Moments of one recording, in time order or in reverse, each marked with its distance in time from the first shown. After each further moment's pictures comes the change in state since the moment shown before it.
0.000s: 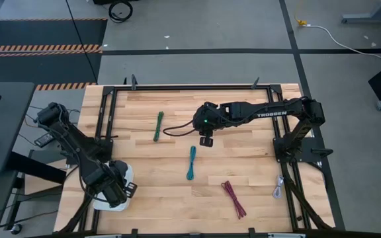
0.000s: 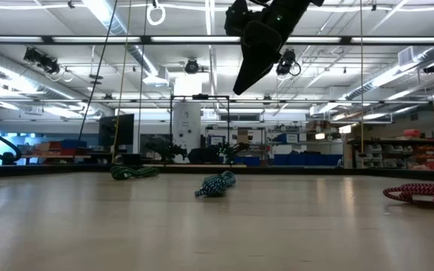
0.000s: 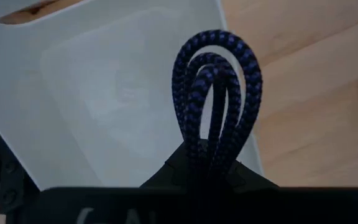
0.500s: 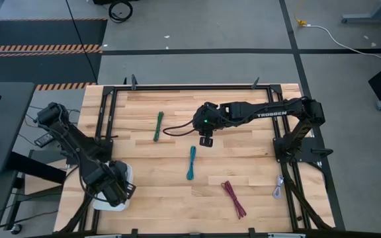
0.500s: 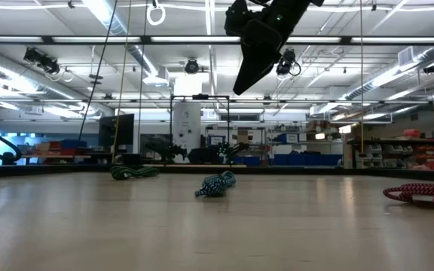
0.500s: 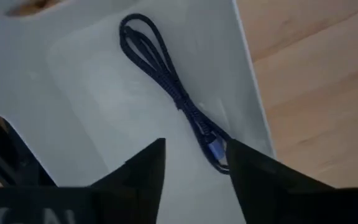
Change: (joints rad) left arm 0.009 -0.004 0.000 -0.019 0.041 0.055; right arm 0.001 0.000 0.000 -0.001 -0.006 0.014
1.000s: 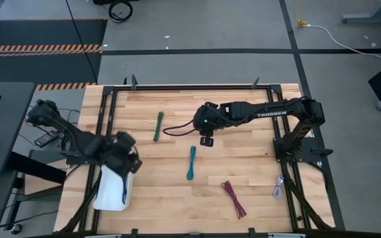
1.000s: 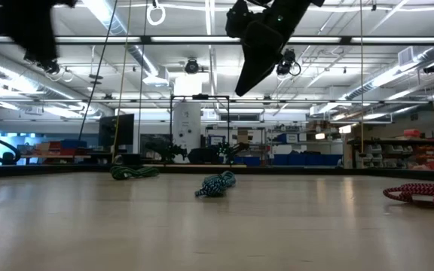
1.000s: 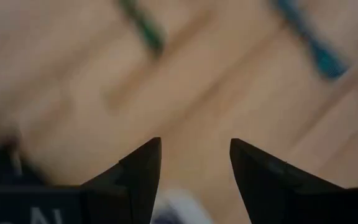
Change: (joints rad) left arm 0.324 -0.193 0.140 -0.187 -0.474 0.675; right arm -0.003 0.000 0.000 -0.019 -0.005 -0.004
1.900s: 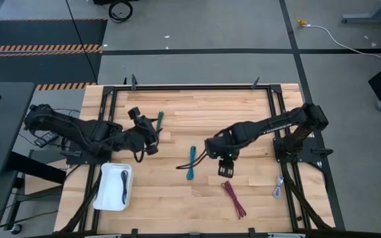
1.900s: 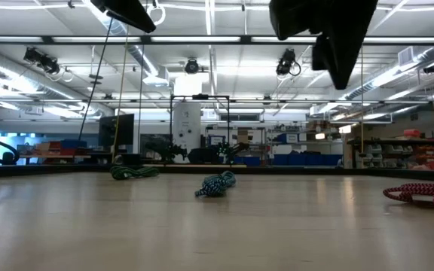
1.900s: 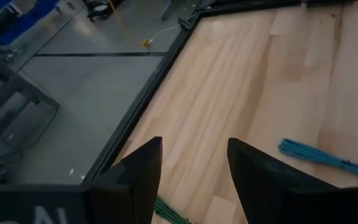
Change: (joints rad) left arm 0.272 0.001 0.006 0.601 -0.349 1.134; right arm 0.273 0.000 -0.001 -0.409 -0.380 0.564
